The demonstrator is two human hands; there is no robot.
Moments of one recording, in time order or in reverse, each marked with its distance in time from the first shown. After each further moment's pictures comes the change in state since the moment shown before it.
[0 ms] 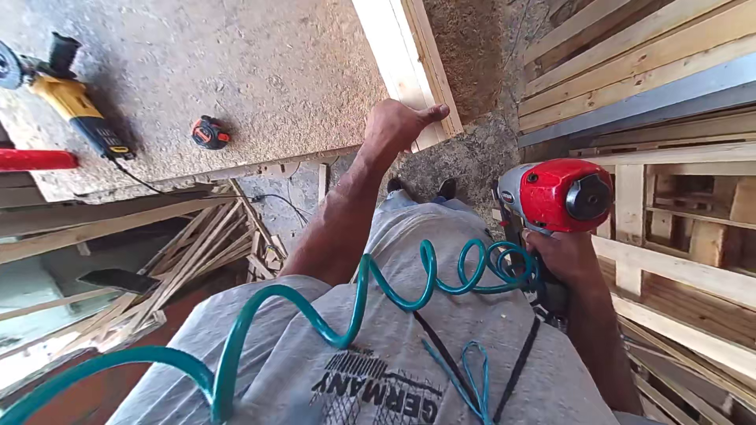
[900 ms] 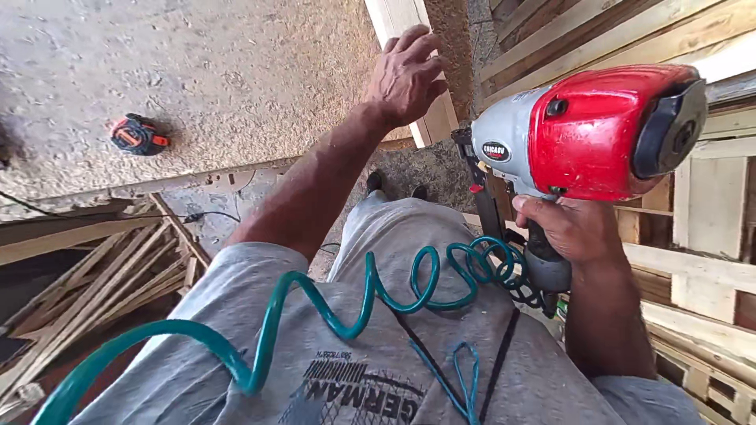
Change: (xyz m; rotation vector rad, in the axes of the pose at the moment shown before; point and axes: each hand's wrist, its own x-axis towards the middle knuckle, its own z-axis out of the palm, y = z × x) left_hand 0.054 0.020 -0.014 0.260 0.383 1.319; right_hand -0.011 -0.121 -0.019 0.195 0.048 -0.392
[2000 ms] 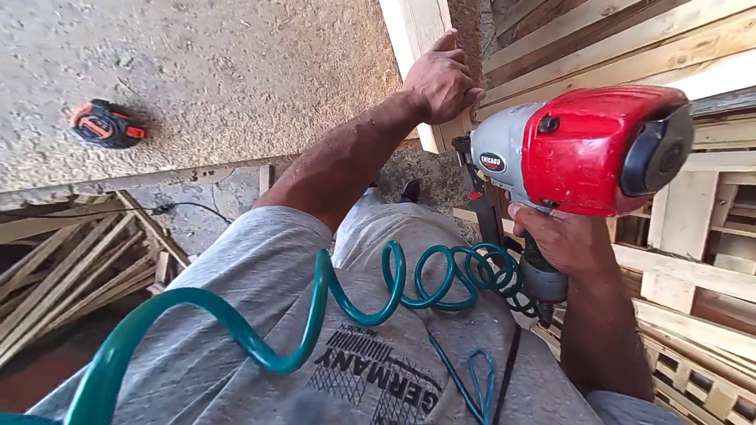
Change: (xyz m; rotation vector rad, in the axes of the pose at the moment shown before) left_hand 0.037 -0.020 0.036 -0.068 -0.139 0.223; right_hand 0.020 -0.032 0.035 -0.157 -0.014 0.105
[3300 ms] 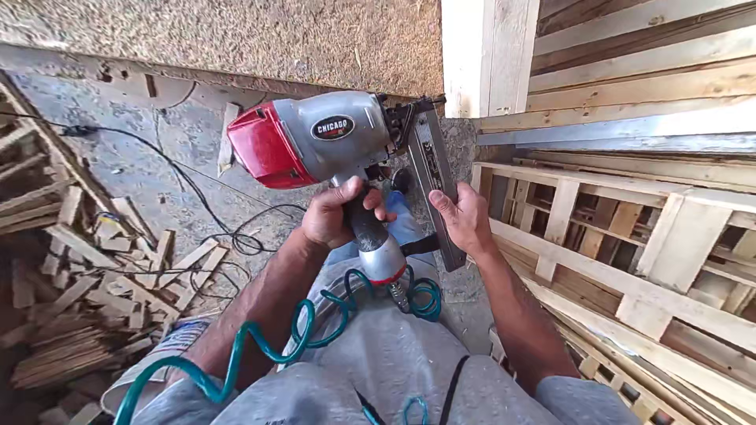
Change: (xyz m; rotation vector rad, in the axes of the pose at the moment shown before) left_hand -0.311 0.148 0.072 -2.340 0.571 -0.670; right_hand 0.012 0.112 0.169 -0.096 -0.157 0.094
